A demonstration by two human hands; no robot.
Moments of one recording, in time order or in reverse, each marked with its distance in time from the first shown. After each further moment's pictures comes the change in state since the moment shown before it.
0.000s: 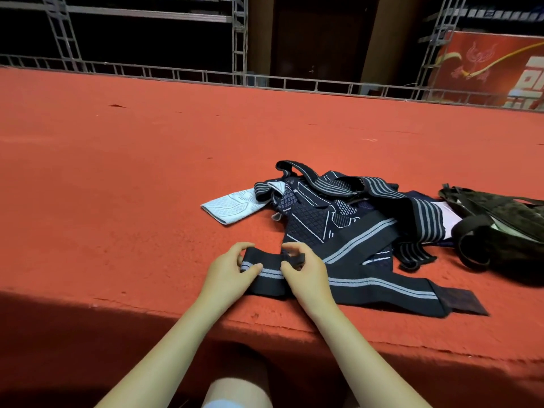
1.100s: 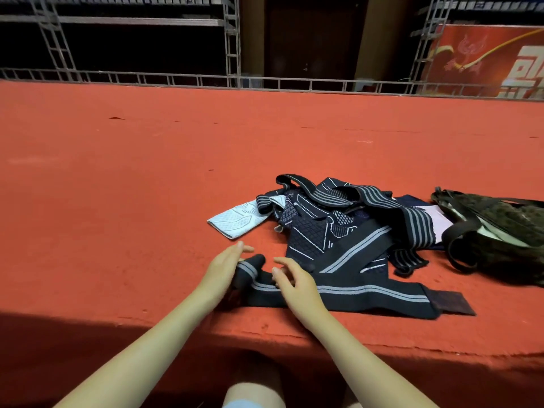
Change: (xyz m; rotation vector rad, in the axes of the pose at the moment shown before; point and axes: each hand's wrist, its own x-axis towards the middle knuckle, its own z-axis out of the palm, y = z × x) left_hand 0.016 0.019 -0.042 -0.326 -0.121 -0.124; right_hand -0.004 -0.007 0.011 0.044 -0.139 -0.015
